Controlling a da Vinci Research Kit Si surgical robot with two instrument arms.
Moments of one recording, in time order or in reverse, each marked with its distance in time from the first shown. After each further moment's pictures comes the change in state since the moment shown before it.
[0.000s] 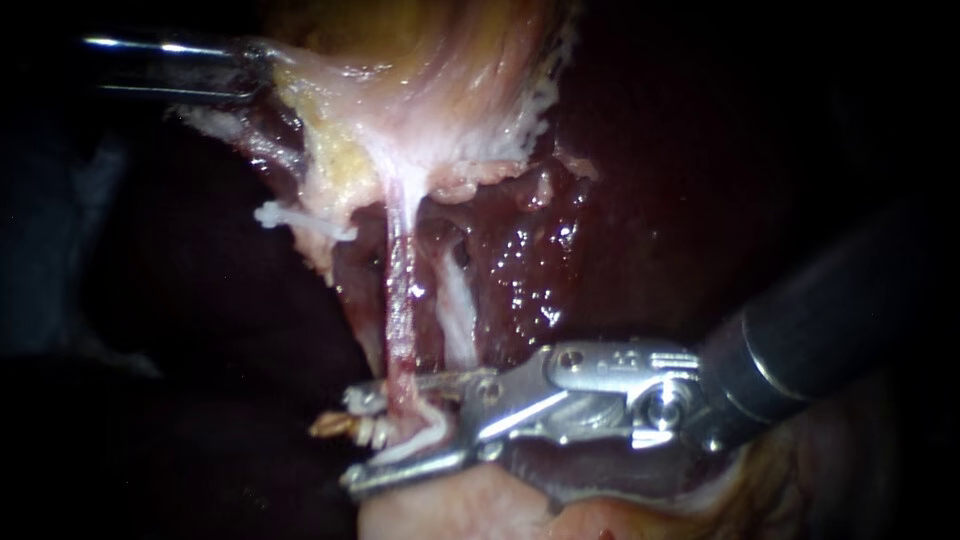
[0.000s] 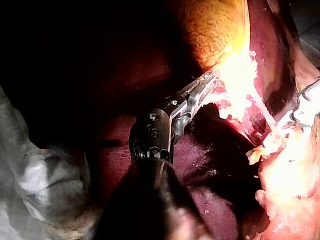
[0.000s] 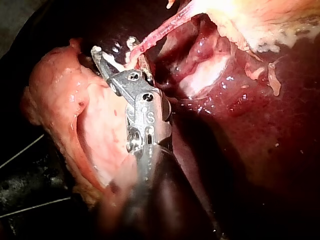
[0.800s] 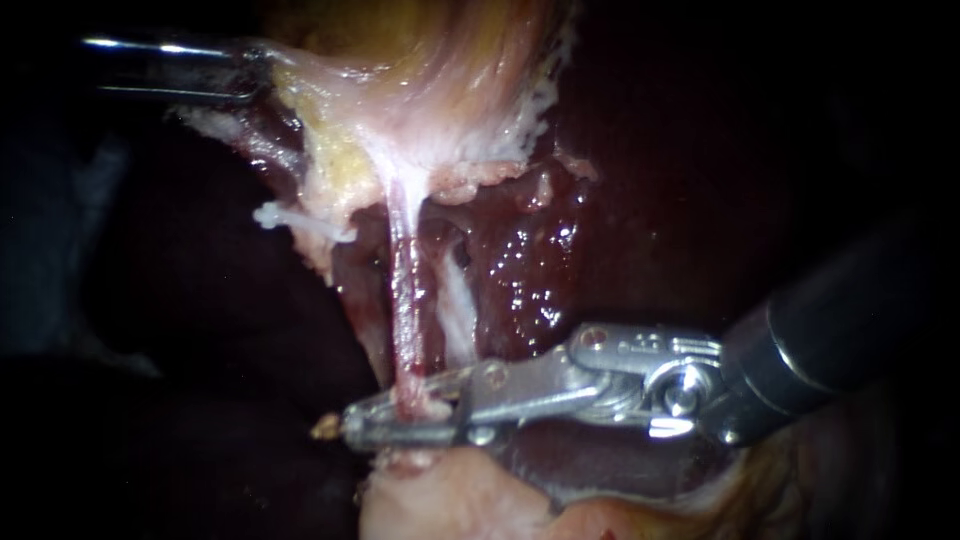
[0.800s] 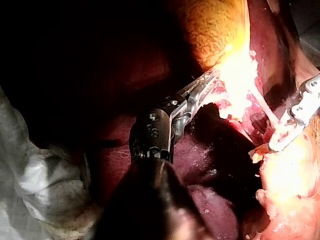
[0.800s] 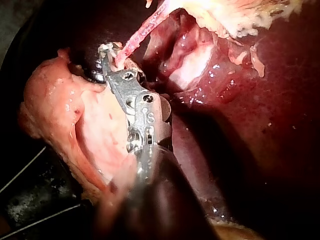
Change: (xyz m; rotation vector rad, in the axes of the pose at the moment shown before) right arm 0.000 0.000 -0.002 -0.050 -0.053 0.117; left arm 0.000 0.000 0.000 0.000 0.000 0.000
